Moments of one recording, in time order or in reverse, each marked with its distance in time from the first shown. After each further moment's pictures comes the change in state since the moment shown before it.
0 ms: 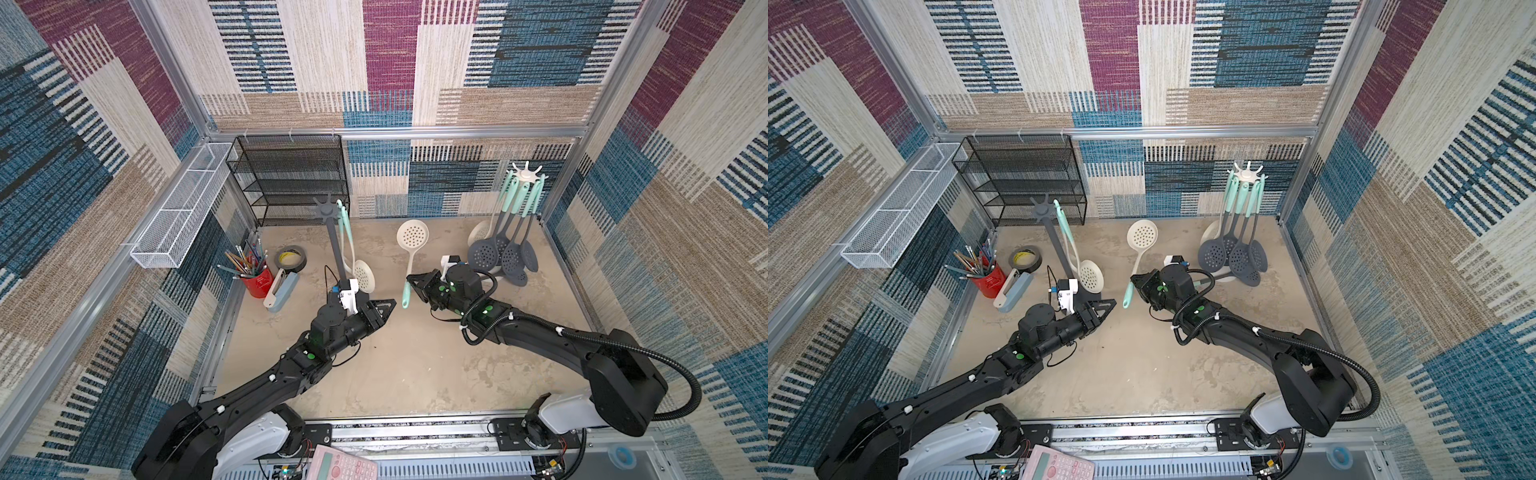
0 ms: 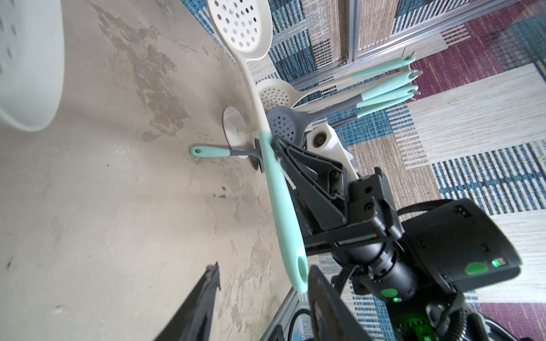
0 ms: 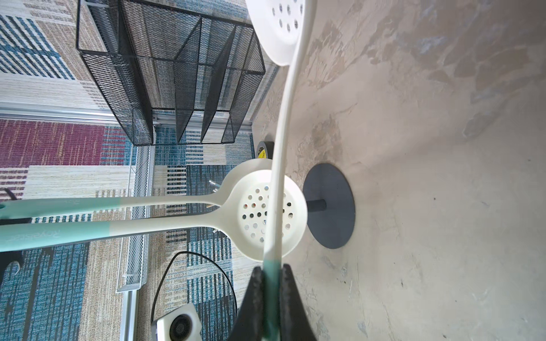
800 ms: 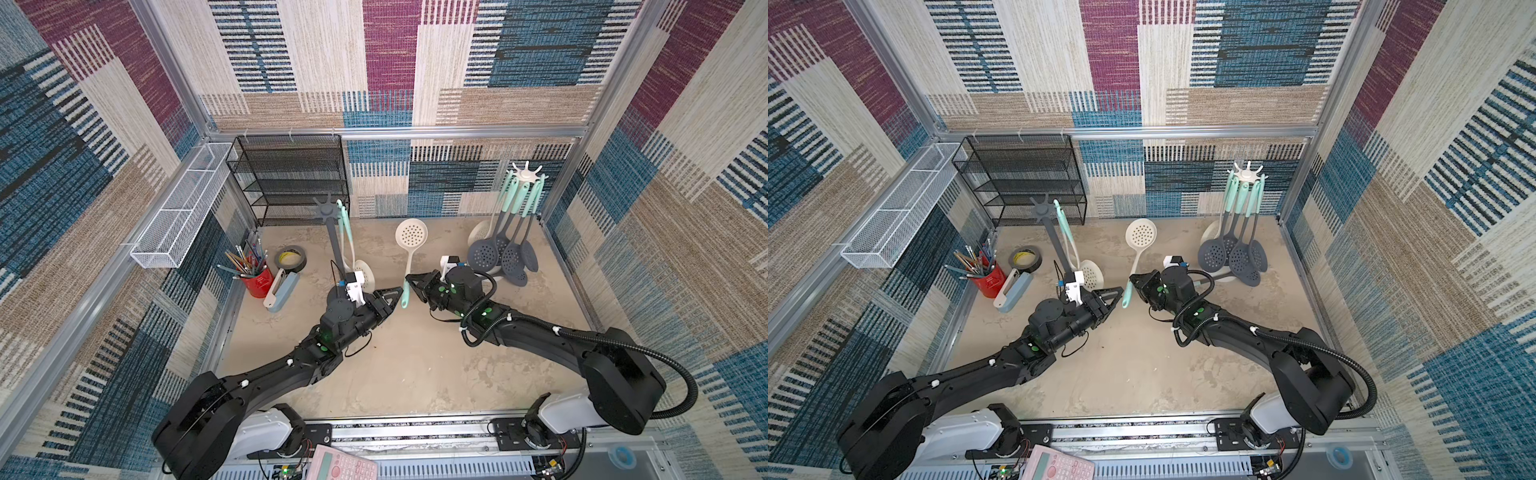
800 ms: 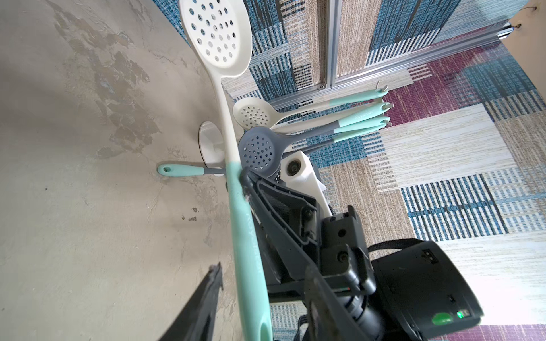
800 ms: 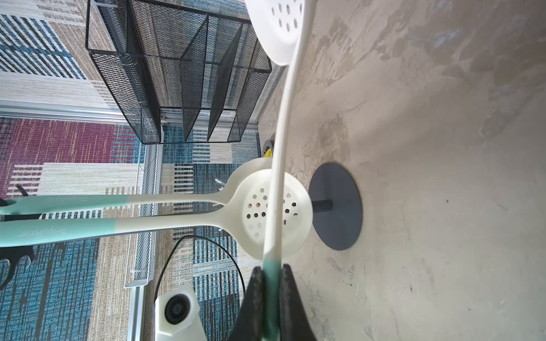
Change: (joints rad) left arm -0.024 0.150 0.050 0.182 -0.049 -0.085; right arm 0.000 0.023 -0.024 0.070 -0.012 0.011
